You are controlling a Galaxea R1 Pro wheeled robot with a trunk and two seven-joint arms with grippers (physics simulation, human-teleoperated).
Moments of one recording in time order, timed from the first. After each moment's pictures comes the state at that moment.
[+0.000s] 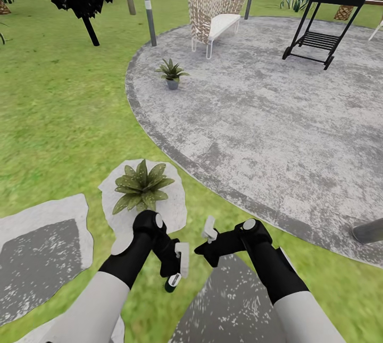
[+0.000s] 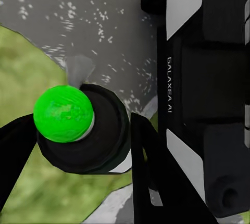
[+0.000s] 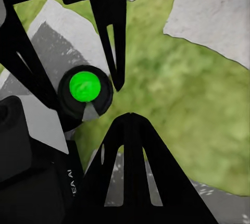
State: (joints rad) left arm -0.71 -0.17 -0.23 -1.03 -1.18 0.29 -1.56; right arm -0.60 0.09 0.13 -1.15 0.66 0.44 1.26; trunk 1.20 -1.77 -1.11
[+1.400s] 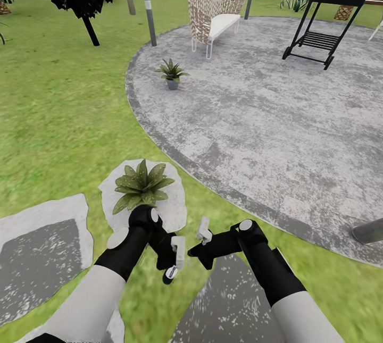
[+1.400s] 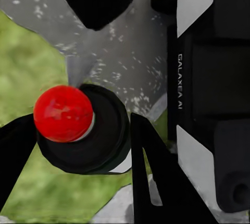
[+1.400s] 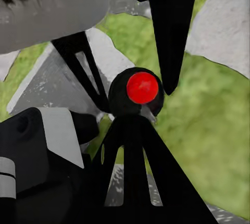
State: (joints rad) left arm -0.74 -0.14 -0.23 -1.03 -1.15 0.28 -1.56; right arm -0.60 0.08 0.19 -1.15 0.56 0.44 1.26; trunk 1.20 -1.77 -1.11
